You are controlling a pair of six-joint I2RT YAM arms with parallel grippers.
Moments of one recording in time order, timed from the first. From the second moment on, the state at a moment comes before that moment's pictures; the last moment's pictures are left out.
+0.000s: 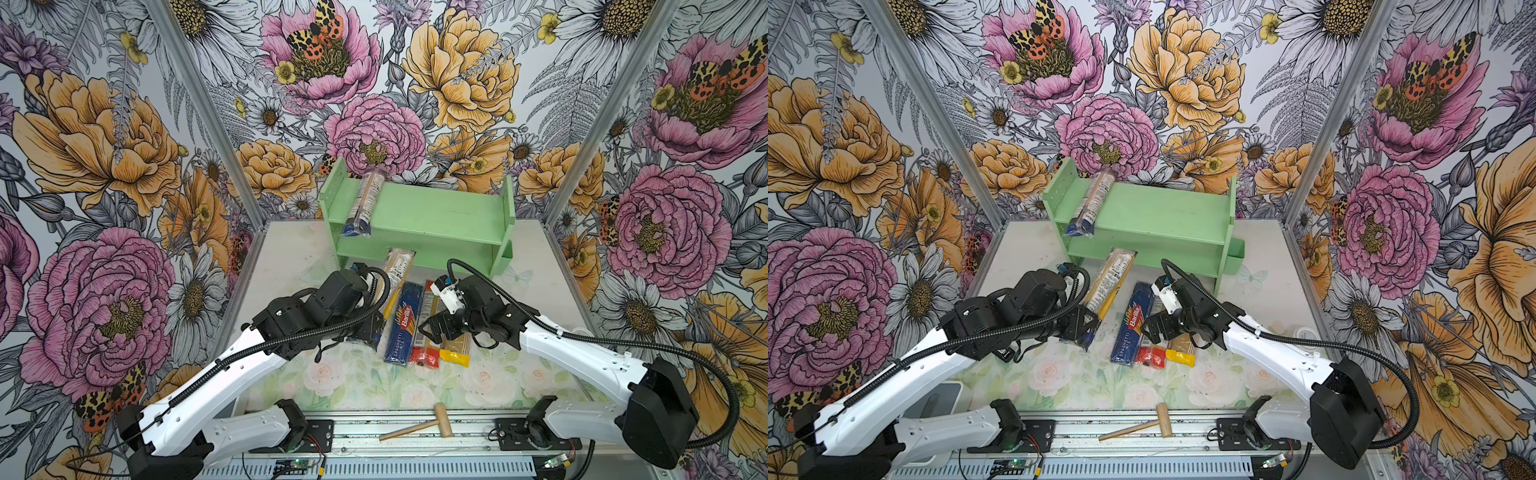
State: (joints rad) left arm -0.87 1.06 1.28 -1.05 -0.07 -0.59; right arm 0.65 1.25 0.85 -0.45 -0.31 0.25
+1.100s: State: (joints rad) left arm -0.87 1.25 1.58 -1.06 -0.17 -0.47; right arm 0.65 1.21 0.85 -0.45 -0.31 0.24
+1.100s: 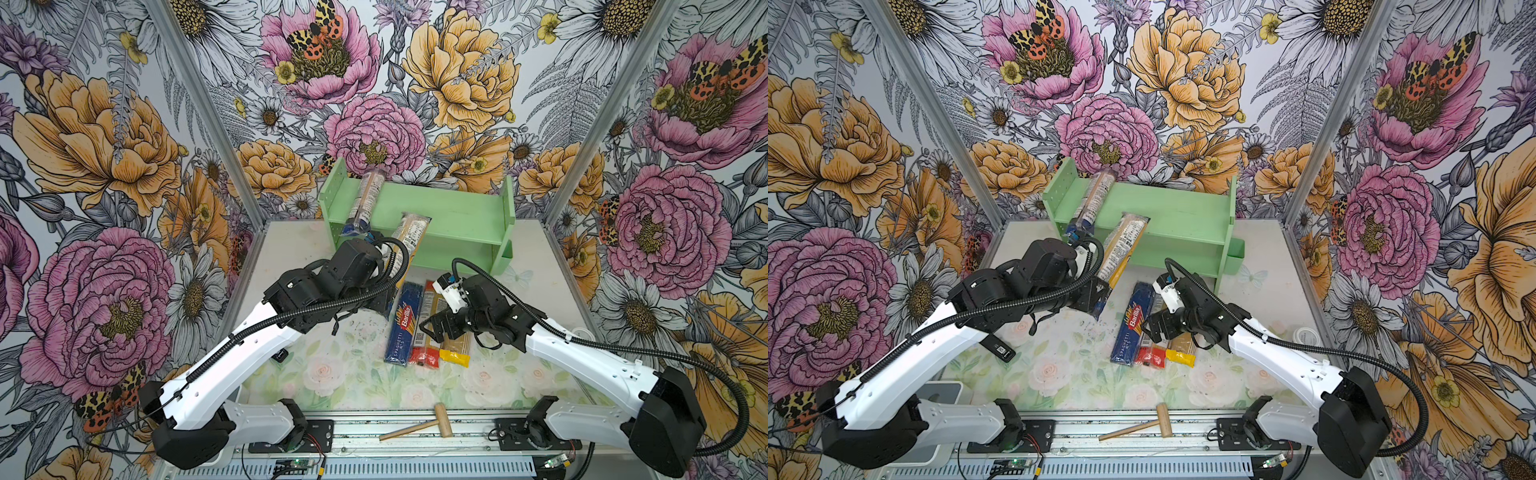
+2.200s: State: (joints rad) left arm -0.83 1.51 1.93 -1.02 -0.22 -0.34; right arm 0.64 1.18 0.81 -0.45 -0.30 0.24
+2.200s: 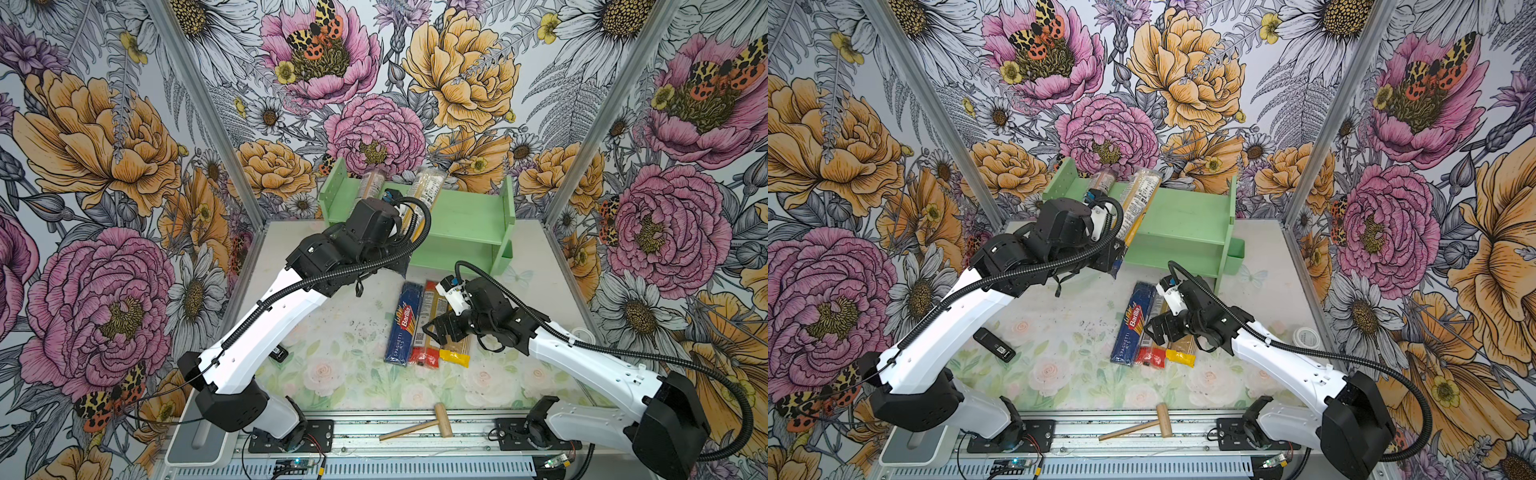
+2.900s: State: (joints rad) left arm -0.78 1.69 2.11 -1.00 -0.23 -0.29; right arm 0.62 1.12 0.77 -0.46 -0.29 0.24
